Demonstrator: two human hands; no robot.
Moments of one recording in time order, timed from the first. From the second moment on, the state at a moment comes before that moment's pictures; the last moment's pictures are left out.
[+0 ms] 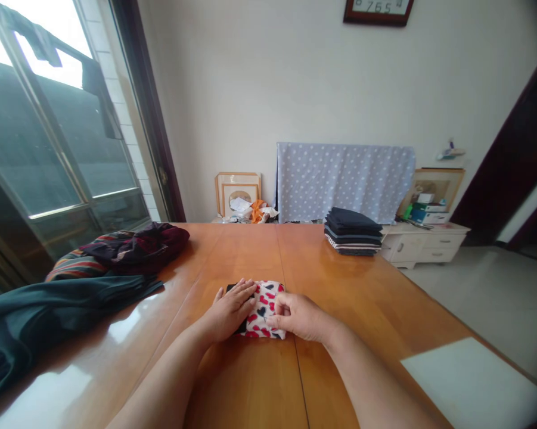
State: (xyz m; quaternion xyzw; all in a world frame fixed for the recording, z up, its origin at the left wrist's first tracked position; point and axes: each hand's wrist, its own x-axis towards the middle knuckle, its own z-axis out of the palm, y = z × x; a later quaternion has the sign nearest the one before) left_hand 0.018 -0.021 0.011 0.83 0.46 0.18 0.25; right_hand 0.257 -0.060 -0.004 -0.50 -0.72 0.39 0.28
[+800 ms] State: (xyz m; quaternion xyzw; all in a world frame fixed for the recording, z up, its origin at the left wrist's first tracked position) left_hand -0.018 -0.002 0.013 0.67 0.59 0.40 0.22; right_hand 0.272 -0.046 -0.002 -0.53 -0.69 0.30 0.39
